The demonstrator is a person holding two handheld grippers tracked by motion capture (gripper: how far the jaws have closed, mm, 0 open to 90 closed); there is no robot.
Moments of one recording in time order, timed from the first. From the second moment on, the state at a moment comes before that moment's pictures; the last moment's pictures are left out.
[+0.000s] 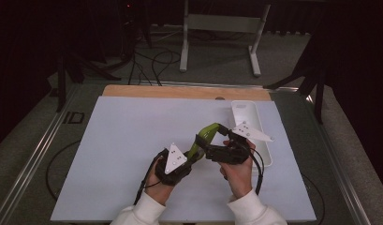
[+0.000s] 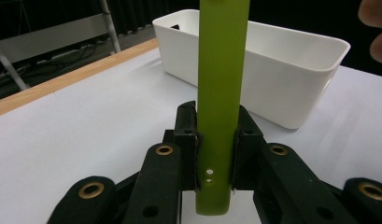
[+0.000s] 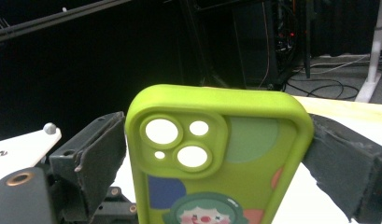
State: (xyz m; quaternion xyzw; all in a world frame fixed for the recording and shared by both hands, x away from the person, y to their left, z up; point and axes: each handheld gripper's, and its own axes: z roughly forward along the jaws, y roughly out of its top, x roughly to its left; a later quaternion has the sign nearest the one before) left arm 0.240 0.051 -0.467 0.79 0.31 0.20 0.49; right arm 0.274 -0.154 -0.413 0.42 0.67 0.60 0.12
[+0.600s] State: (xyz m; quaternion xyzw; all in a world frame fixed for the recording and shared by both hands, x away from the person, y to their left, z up) left arm 0.239 0.045 -0.471 0.80 0.31 0.19 0.48; right arm 0.273 -0.153 -0.412 0.43 0.67 0.60 0.13
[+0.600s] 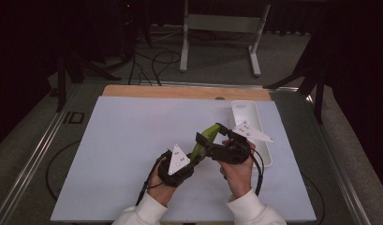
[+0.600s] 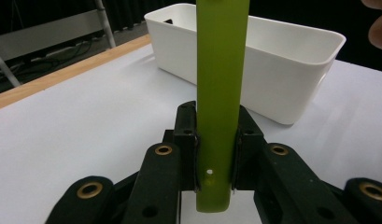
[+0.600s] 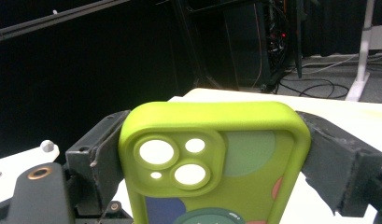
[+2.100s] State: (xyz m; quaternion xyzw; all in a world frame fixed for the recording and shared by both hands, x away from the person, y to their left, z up) left arm 0.246 0.062 -0.462 0.80 0.33 0.17 0.48; right arm 0.274 -0.150 -0.404 0.42 0.68 0.58 0.15
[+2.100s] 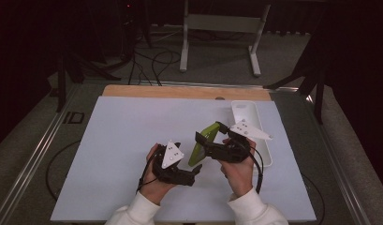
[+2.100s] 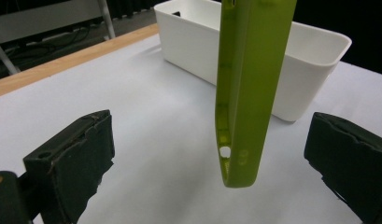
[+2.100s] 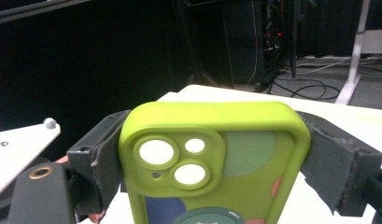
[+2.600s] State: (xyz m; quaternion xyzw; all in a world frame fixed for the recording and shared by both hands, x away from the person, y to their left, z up) left arm 0.247 0.087 -0.457 0.79 0.35 0.18 0.47; right arm 0.278 -0.152 -0.400 0.42 0.68 0.57 0.16
